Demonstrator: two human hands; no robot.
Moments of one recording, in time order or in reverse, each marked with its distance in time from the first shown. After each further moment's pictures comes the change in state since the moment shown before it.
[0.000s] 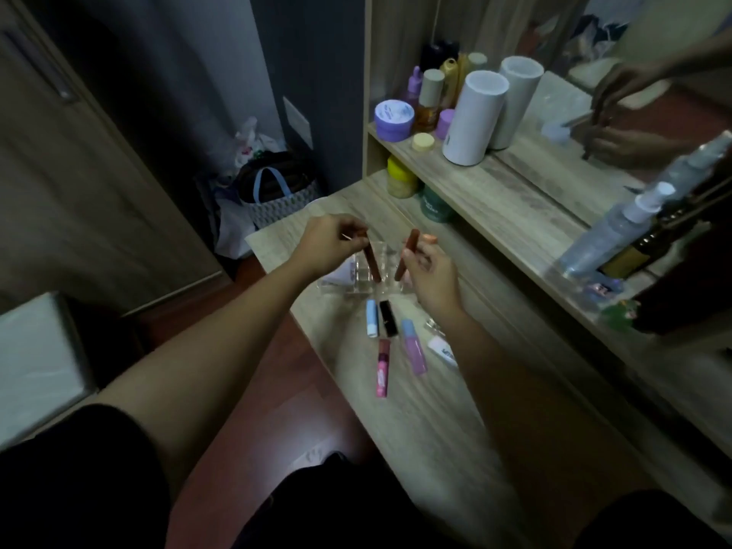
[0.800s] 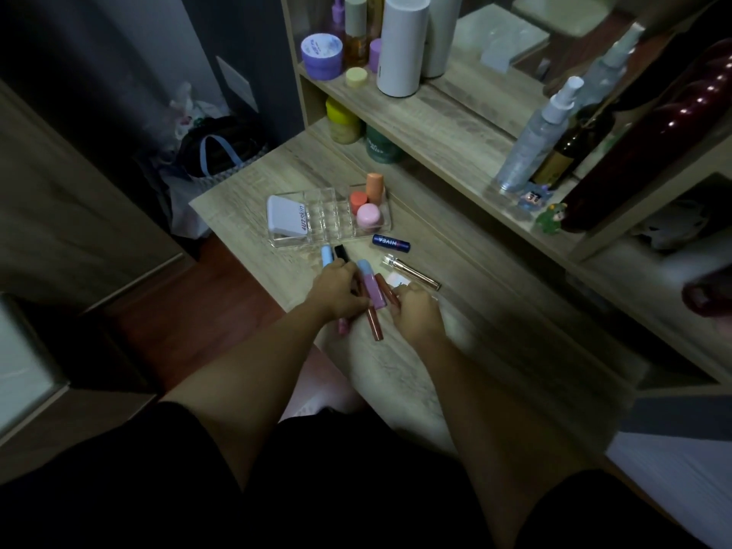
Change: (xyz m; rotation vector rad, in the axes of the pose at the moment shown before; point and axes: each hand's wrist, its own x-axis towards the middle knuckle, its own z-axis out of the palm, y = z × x) left_hand -0.083 -0.012 0.133 0.277 -0.345 -0.040; right_hand -0.104 0.095 -0.033 -0.880 -0.110 0.061
